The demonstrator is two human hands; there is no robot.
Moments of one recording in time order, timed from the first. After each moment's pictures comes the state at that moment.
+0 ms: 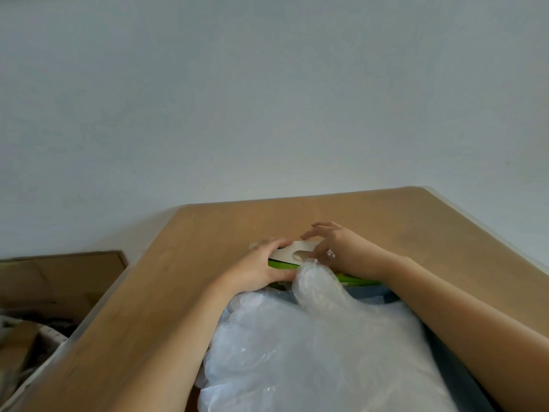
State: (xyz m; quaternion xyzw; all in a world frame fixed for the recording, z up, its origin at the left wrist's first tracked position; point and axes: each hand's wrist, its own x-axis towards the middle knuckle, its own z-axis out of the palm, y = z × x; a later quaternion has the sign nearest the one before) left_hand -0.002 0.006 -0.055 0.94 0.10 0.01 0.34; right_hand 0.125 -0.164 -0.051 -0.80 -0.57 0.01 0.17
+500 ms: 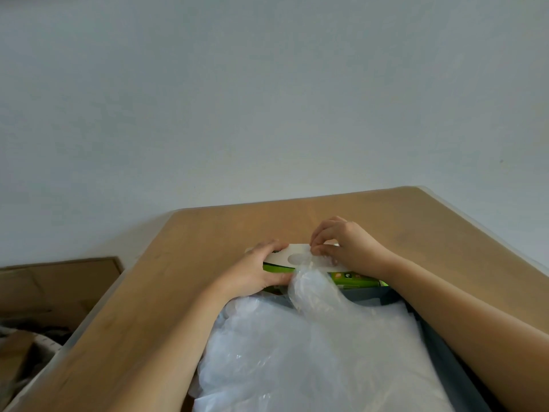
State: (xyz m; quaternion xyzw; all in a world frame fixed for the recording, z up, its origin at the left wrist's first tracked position) left_hand 0.000 0.012 -0.061 0.93 0.10 0.01 0.35; right_hand 0.135 -0.171 -0.054 -0.79 -0.52 -0.03 0.32
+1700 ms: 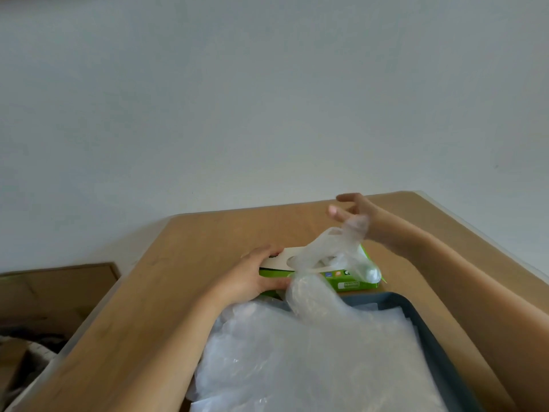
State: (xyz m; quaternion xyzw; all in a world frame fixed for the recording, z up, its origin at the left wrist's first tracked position) left_hand 0.005 0.017 -0.066 0.93 0.09 0.04 0.36; right_hand 0.145 -0.192 -0.002 -0.77 -0.29 0.19 0.54
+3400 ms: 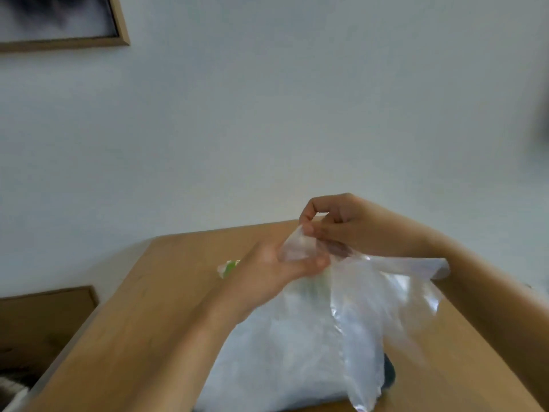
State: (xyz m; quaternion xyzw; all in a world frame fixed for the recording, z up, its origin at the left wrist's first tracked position) left_hand -0.093 -0.133 0.055 0.83 -0.02 0.07 0.55; right_hand 0.014 -0.284 0.092 -0.75 -0.51 0.11 0.42
